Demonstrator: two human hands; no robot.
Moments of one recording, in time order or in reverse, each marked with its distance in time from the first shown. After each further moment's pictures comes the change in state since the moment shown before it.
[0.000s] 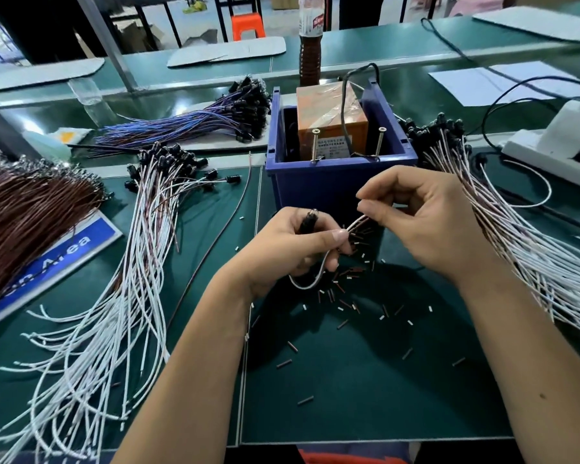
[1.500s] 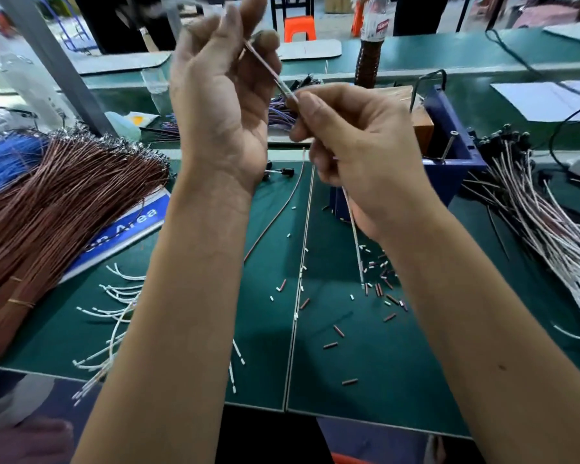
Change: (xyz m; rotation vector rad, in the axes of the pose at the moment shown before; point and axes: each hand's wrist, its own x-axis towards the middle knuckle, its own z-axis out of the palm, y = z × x) left_hand -0.042 0.132 -0.047 -0.672 0.768 0.697; right_hand 0.056 -0.112 0.106 0.612 -0.043 0.063
